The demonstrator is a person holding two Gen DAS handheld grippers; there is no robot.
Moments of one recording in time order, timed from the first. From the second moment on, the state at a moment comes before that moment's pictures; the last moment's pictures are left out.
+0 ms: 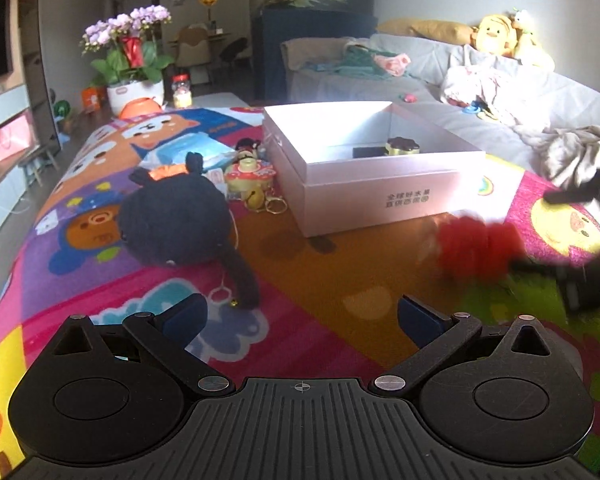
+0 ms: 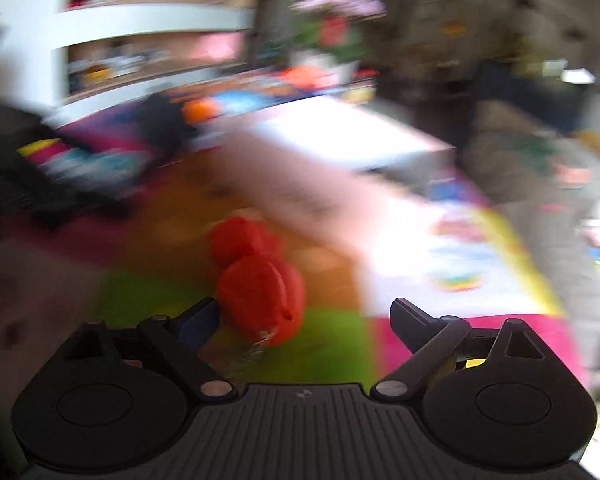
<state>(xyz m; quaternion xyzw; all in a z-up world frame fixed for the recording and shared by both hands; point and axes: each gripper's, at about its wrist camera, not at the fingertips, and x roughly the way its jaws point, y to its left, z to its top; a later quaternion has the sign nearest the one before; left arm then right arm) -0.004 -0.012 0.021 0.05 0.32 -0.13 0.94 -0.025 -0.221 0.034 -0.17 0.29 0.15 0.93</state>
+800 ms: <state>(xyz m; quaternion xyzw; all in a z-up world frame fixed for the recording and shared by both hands) 0.001 -0.011 0.007 0.03 0.34 -0.14 0.93 0.055 -0.190 0.013 0.02 0.38 0.08 0.92</state>
